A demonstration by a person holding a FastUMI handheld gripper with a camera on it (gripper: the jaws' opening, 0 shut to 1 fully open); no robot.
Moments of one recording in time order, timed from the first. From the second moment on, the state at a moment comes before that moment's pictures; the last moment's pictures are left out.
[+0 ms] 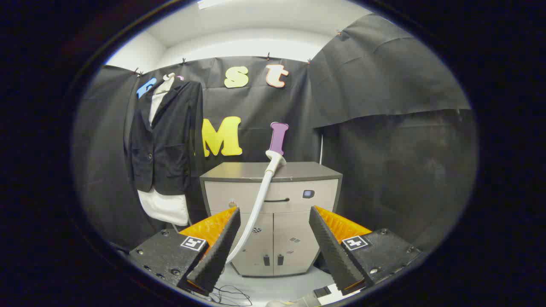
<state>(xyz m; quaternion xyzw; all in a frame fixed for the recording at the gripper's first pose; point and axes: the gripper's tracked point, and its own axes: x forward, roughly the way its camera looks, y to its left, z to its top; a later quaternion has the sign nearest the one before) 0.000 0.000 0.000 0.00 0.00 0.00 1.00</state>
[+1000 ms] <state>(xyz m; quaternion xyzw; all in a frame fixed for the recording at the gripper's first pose) 0.045 -0.007 0.027 0.00 0.02 -0.01 1.00</state>
